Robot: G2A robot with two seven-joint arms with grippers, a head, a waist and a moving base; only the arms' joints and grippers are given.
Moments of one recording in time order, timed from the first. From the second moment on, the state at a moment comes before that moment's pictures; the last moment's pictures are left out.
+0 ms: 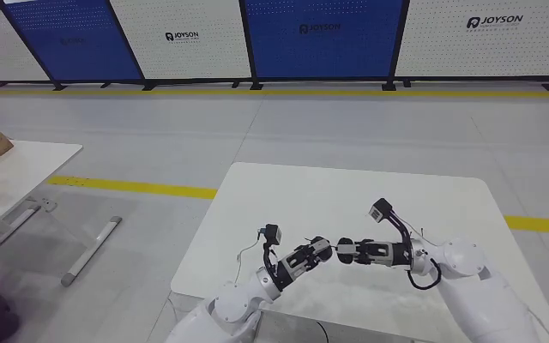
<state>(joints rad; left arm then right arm) 1.55 -1.16 -1.04 -1.70 -0.31 -0.34 -0.28 -1.01 -1.14 0.99 -1.25 0.48 -0.28 1.27</state>
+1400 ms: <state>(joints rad) 1.56 -1.18 -1.04 -1.71 -0.29 -0.26 -0.07 -1.02 -1.14 1.02 -1.25 0.53 -0.29 1.29</state>
